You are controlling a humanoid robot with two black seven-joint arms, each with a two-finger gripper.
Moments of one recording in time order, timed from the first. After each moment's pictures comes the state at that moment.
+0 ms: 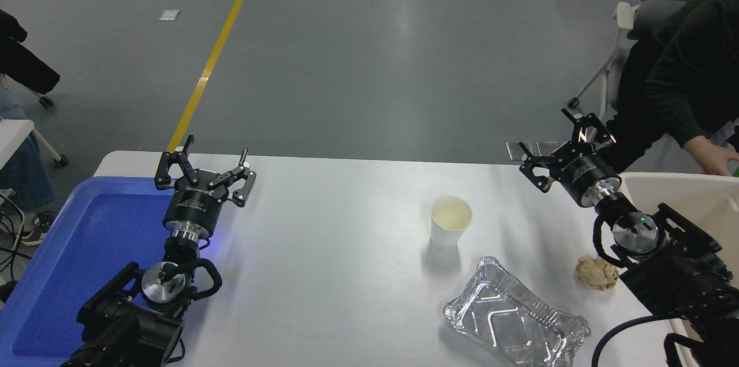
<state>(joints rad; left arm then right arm) -0.46 0.07 -1.19 -0.58 -0.22 -0.68 -0.15 0.70 -0.20 0.84 0.28 0.12 0.59 0.05</state>
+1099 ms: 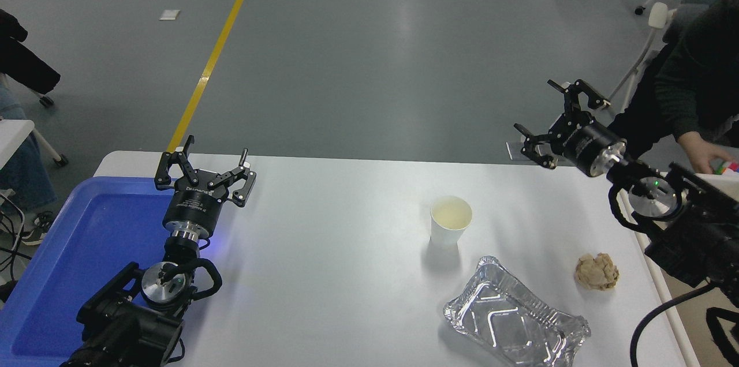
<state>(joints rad) -0.46 0.07 -1.19 -0.58 -0.22 -0.68 -0.15 0.89 -0.45 0.47 0.52 0.07 0.59 0.03</state>
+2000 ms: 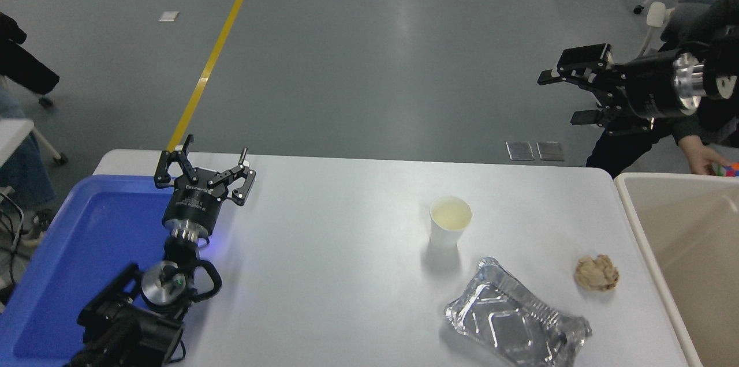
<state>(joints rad) -0.46 0.07 -1.19 -0.58 -0.22 -0.68 -0.15 1.88 -0.78 -0.82 1.21 -0.31 0.58 0.04</state>
